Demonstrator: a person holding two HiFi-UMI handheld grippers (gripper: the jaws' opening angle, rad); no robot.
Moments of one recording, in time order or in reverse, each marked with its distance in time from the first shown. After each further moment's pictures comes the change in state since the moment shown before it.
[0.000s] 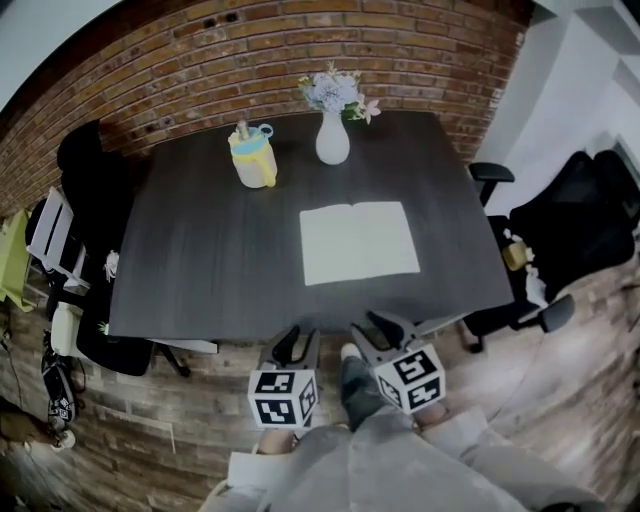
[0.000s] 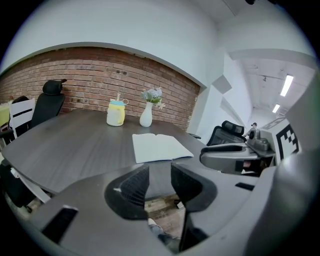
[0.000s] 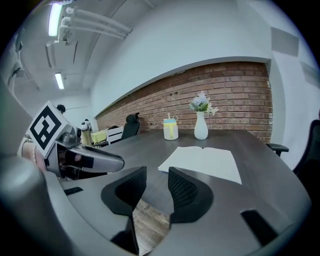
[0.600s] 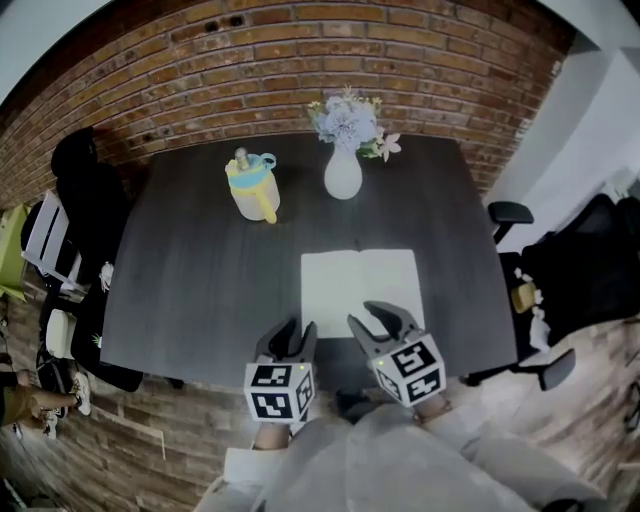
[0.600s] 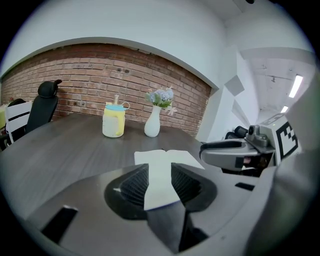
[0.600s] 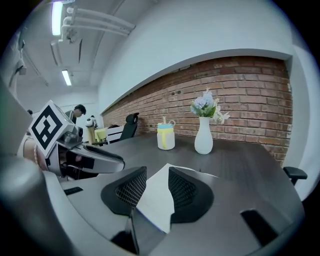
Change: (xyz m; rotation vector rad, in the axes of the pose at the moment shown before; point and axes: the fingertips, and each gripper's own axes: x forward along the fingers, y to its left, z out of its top) left arm 0.105 0.046 0.099 -0.028 -0.023 0.053; right arm 0.102 -0.087 0.087 -0.073 0.010 0.083
